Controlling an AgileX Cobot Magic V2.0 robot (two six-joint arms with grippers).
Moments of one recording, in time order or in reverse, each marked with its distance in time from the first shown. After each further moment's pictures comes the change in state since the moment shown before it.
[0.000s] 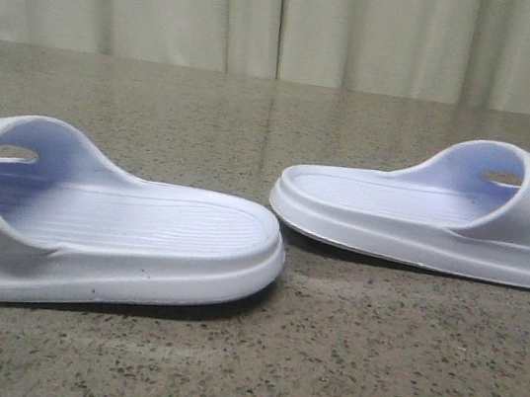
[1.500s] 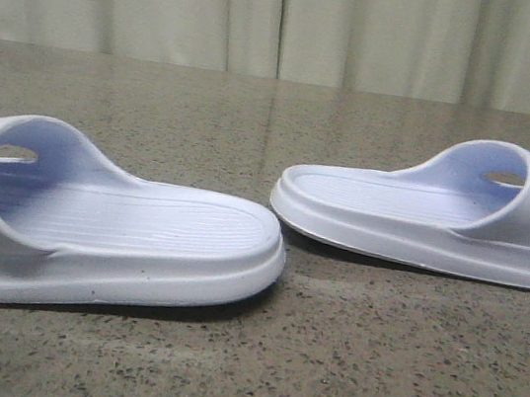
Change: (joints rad) left arm 0.000 0.000 -0.076 -0.637 -0.057 -0.015; right arm 0.000 0.000 -0.090 0.148 -0.027 0.000
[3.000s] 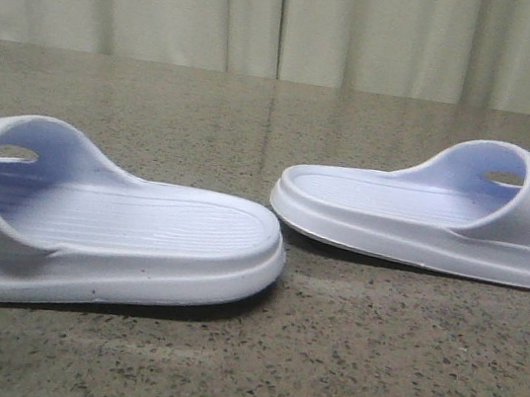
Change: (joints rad) left arm 0.000 0.268 -0.238 -0.130 0.326 -0.119; right arm 0.000 0.287 -0.446 0.038 0.429 0.000
